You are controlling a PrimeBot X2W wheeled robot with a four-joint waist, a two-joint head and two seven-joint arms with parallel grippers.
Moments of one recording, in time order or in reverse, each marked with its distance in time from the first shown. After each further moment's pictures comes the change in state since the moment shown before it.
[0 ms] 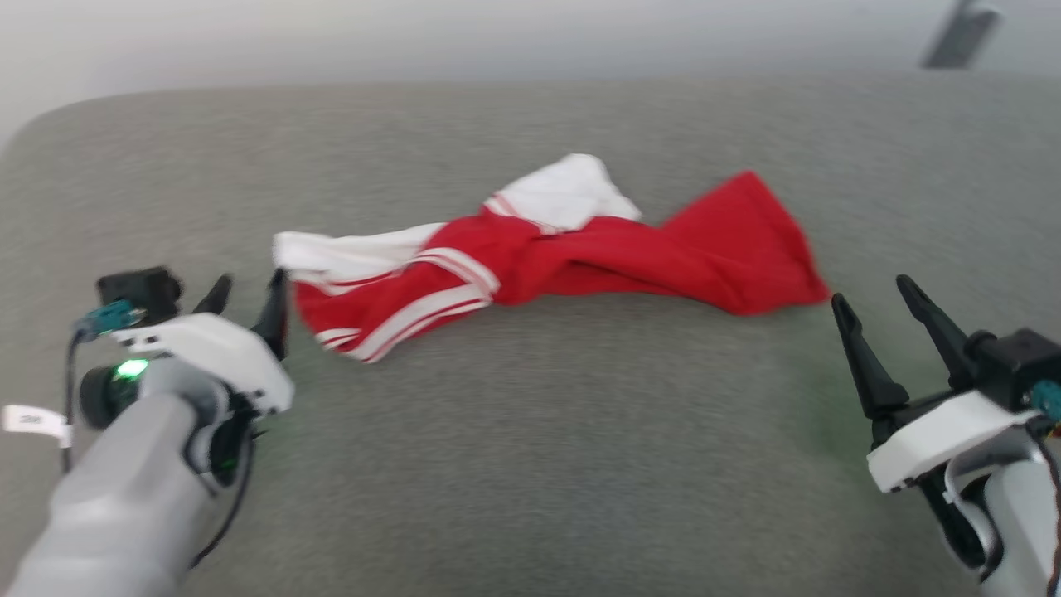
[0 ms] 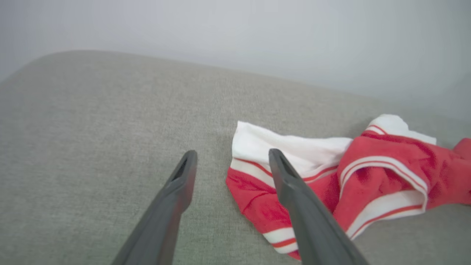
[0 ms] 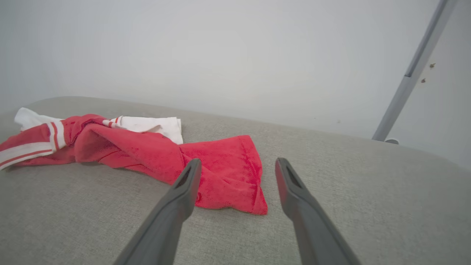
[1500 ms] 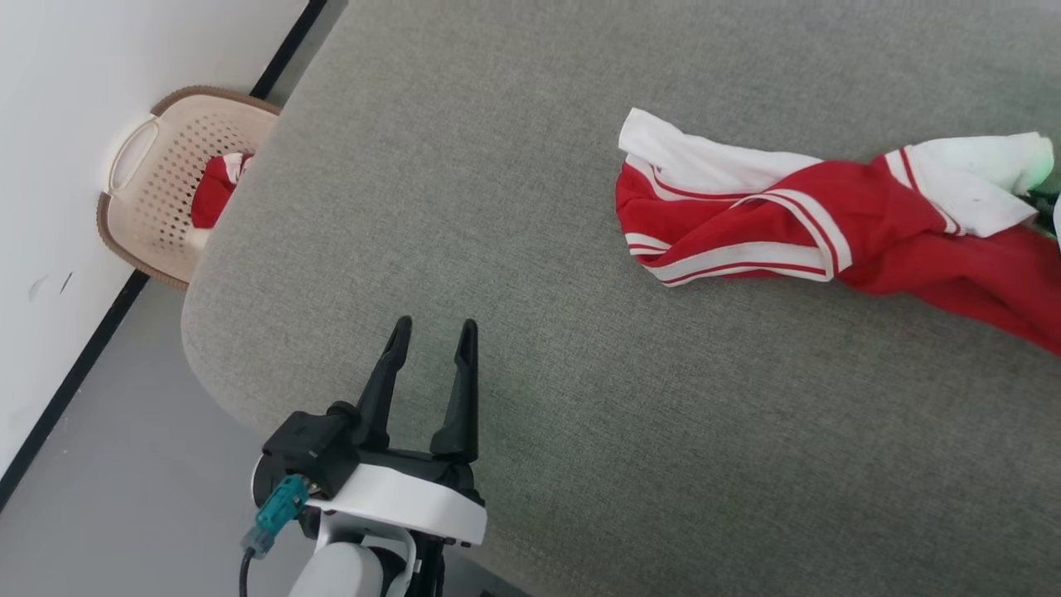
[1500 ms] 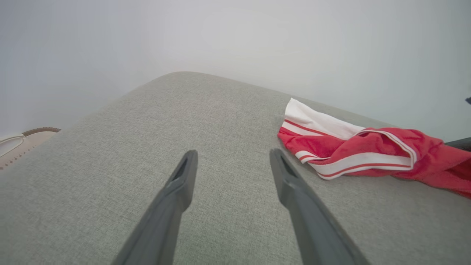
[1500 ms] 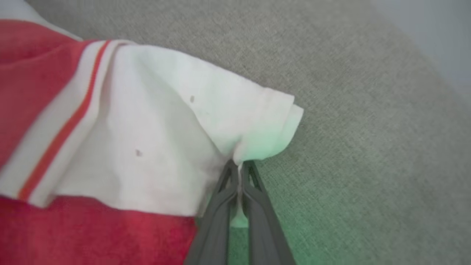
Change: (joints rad) left arm 0.590 -0.415 0.456 -0.833 0.708 0.070 -0.001; right arm -0.792 -0.540 0.800 0.213 0.659 0.000 0.808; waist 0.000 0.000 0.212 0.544
